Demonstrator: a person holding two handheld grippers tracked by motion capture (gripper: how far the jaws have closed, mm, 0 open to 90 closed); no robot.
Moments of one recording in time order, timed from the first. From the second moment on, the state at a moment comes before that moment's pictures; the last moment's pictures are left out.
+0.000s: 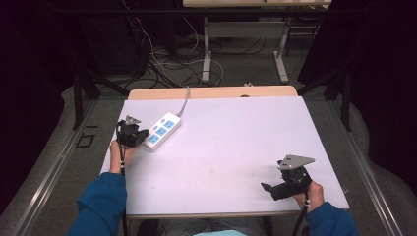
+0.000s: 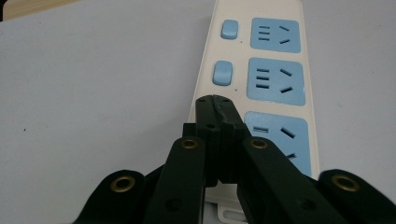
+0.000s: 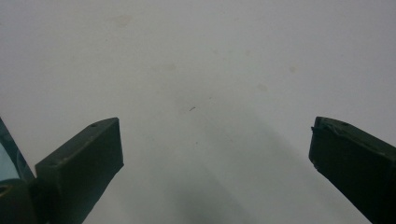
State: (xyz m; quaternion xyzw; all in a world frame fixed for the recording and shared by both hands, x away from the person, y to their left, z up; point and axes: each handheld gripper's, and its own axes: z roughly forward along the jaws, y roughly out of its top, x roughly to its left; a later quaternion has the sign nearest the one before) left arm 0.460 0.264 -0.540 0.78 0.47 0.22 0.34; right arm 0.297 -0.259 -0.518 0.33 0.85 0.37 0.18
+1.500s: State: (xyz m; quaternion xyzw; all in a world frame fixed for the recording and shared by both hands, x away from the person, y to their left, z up) left arm 0.460 0.266 -0.539 0.79 0.47 0.22 0.33; right arm 0.297 -0.259 -0.517 0.33 0.85 0.37 0.18
